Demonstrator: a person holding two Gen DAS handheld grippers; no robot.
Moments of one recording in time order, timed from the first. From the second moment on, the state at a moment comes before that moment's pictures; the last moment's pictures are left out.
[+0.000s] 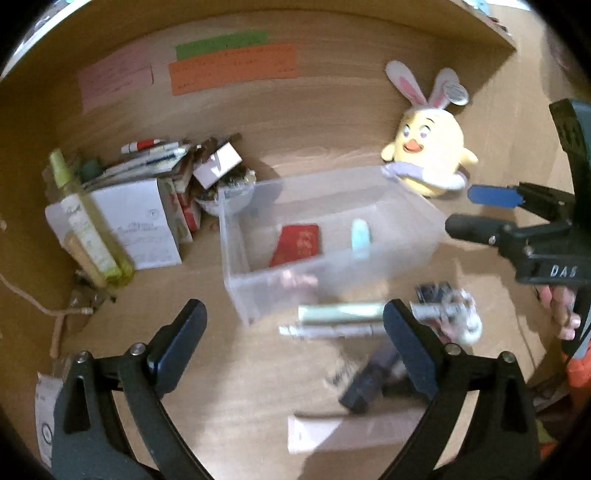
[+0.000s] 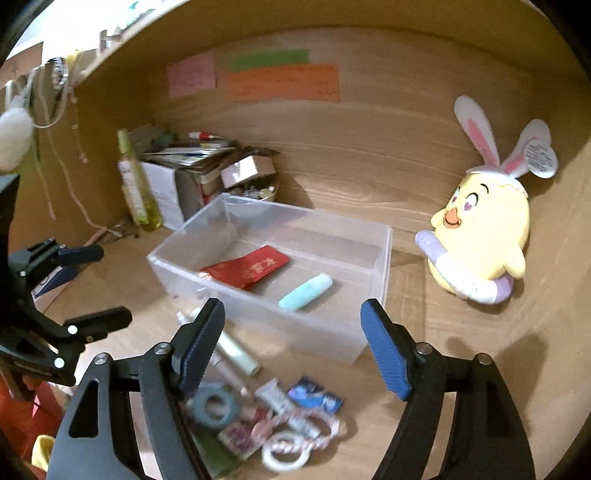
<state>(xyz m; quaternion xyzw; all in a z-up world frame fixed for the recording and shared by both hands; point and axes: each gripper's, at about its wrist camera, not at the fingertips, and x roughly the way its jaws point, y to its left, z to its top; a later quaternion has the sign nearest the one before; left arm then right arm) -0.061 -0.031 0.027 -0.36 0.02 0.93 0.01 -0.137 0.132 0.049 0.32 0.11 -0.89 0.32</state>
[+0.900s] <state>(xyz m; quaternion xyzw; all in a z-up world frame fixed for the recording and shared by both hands) -0.014 0.064 -0.066 -0.41 0.12 0.89 0.12 -0.066 0.152 -0.029 0.39 0.12 -0.82 0.40</state>
